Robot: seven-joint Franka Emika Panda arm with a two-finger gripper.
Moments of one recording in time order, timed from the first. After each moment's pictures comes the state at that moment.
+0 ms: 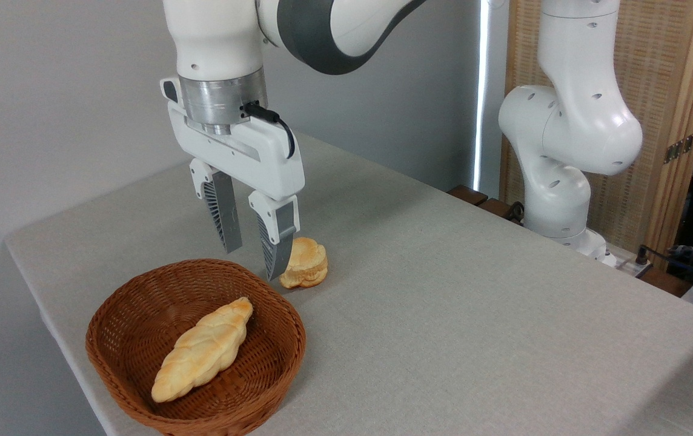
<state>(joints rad) -0.10 0.00 0.00 -1.81 -0.06 1.88 0.58</state>
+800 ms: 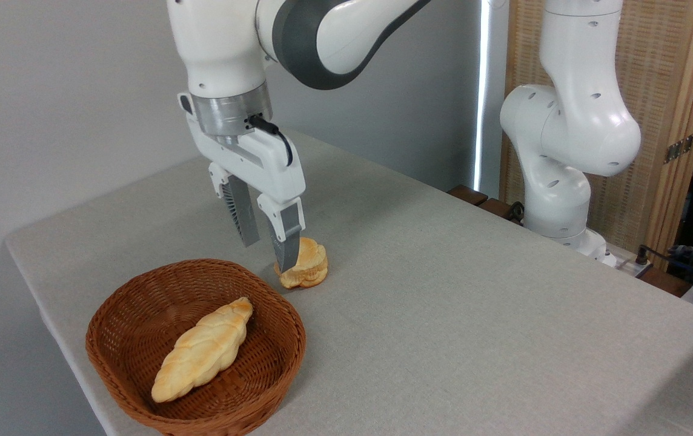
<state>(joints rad) -0.17 -0.05 -0.02 -1.94 -0.06 1.89 0.58</state>
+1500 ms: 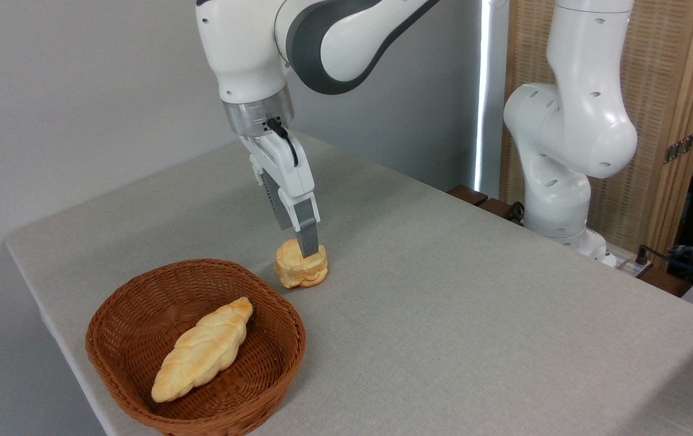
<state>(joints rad) -0.27 -0.14 -0.03 -2.11 -0.06 1.90 0.72</state>
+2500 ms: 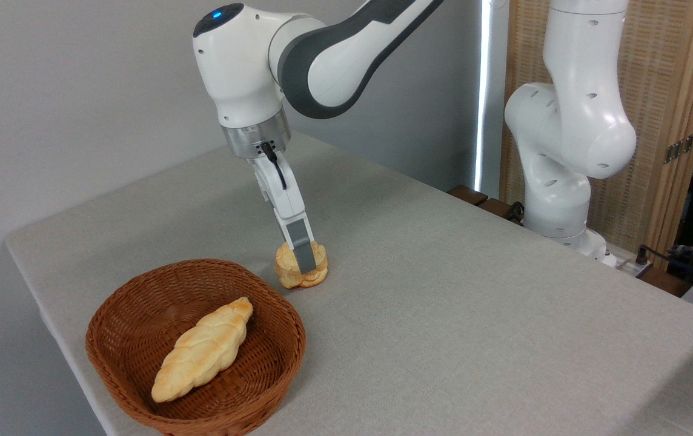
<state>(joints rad) -0.30 -0.08 -0.03 -2.13 -0.03 1.96 0.78</state>
